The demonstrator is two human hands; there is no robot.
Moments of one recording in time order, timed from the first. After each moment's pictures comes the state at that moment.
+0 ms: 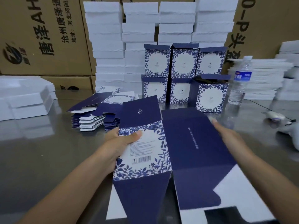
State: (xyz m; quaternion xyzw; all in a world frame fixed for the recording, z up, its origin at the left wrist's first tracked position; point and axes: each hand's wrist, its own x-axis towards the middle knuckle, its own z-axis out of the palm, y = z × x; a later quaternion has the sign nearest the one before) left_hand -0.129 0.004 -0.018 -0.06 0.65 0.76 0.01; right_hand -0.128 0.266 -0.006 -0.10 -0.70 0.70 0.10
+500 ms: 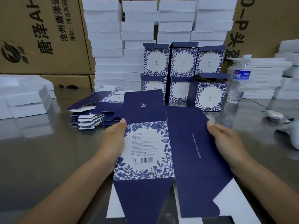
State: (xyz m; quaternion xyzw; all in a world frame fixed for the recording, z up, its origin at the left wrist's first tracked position) left_hand -0.134 0.007 -0.018 -0.10 0.73 0.66 -0.11; right_hand -0.123 0.260 -0.020 -0.05 -0.76 0.63 0.16
